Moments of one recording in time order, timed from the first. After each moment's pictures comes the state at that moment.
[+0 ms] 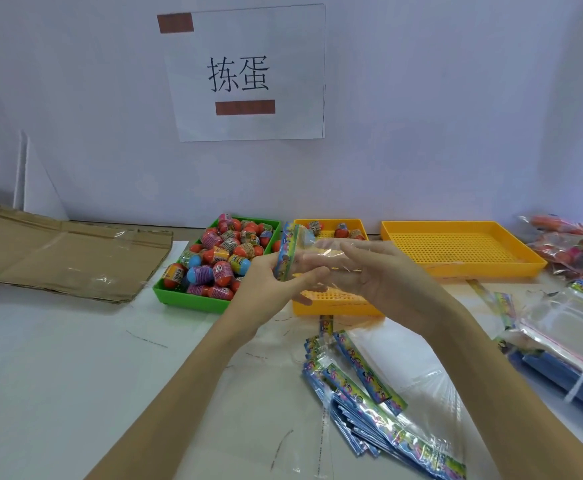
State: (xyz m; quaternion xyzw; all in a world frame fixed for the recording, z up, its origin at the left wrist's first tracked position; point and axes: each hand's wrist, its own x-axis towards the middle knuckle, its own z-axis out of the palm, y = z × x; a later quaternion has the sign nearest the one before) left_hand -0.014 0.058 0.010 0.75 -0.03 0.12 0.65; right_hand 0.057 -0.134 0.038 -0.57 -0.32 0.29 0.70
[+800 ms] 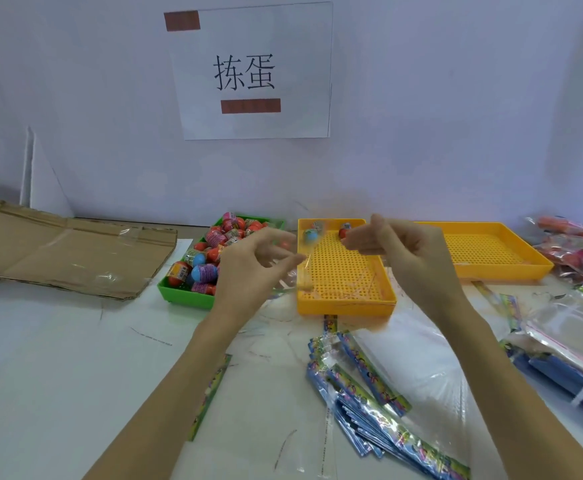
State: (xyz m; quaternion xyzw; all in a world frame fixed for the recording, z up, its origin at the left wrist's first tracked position) left_hand -0.011 0.083 0.012 0.81 -0.01 0.30 0.51; right_hand 0.059 -0.141 0.043 -0.72 -0.32 -0.11 0.60
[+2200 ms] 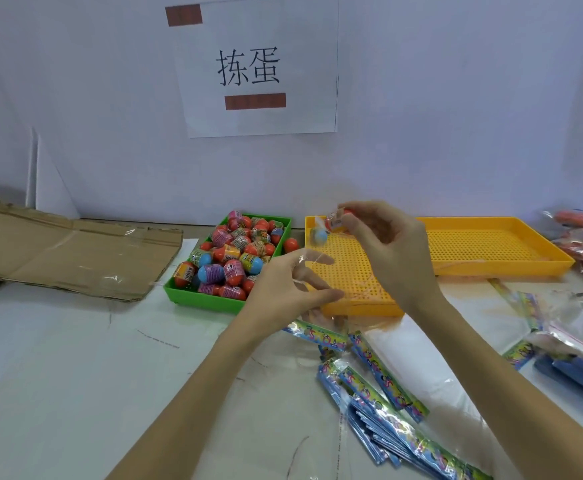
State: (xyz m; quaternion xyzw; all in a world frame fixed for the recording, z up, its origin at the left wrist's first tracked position) left_hand -0.007 0.068 -0.001 0.82 -0.03 0.11 0.56; right_hand 0.074 -0.102 0.030 -0.69 -0.33 -0.17 0.62
